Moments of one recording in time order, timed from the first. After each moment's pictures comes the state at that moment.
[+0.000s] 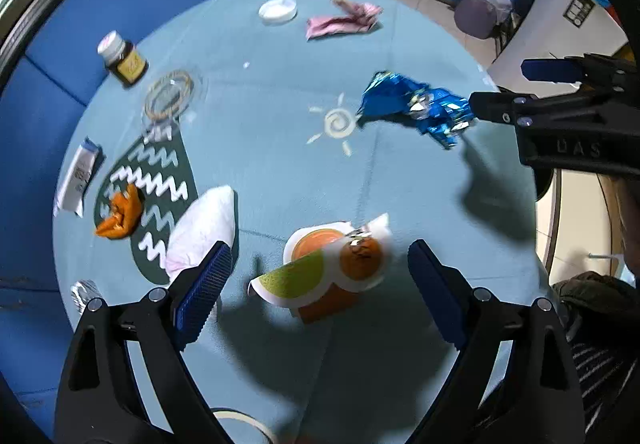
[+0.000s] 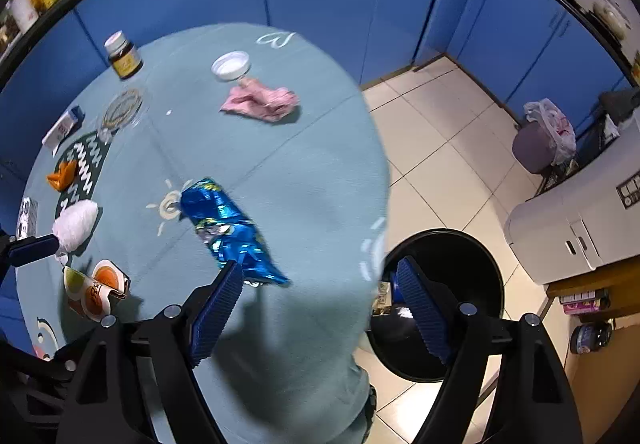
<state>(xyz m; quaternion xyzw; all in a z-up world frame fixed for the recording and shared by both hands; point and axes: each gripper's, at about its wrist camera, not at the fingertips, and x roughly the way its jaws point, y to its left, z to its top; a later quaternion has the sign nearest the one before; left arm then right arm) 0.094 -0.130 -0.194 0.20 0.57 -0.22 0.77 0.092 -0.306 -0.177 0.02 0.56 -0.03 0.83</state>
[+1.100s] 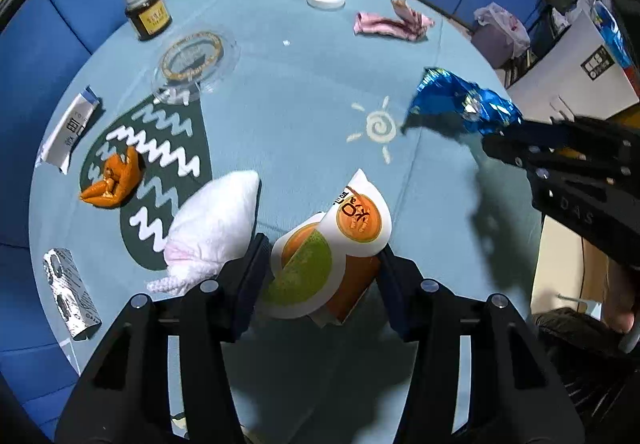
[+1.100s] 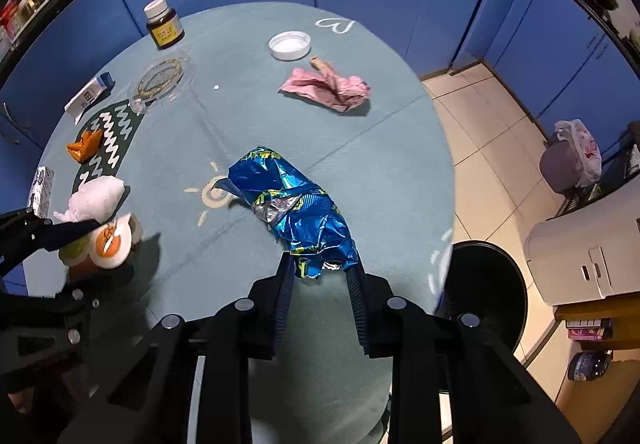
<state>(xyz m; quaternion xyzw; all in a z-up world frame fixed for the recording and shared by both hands) 0.111 -0.087 -0.189 0.12 0.59 -0.20 0.77 0.096 -0.285 -0.179 0.01 0.57 0.02 0.82</state>
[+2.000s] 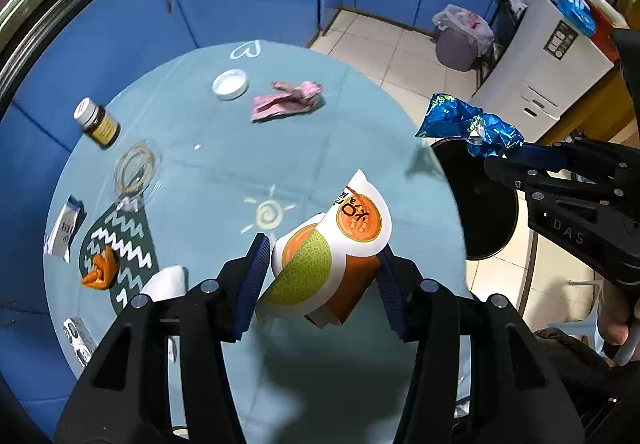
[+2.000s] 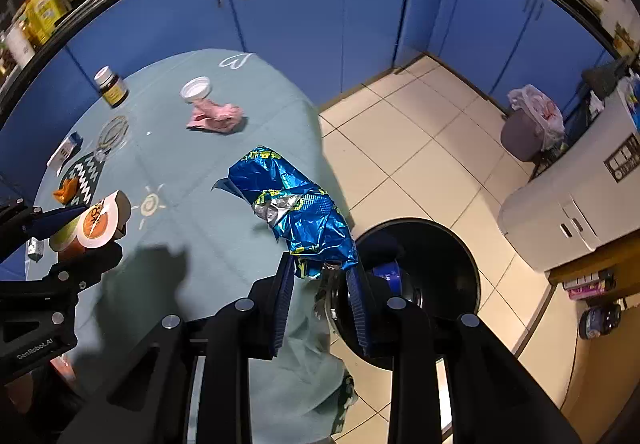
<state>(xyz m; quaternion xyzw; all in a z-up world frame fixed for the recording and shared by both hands) 0.096 -0.191 -0.148 0.18 0.53 -0.25 0.79 0.049 -0.377 -0.150 0.07 0.53 -0.06 0.84</state>
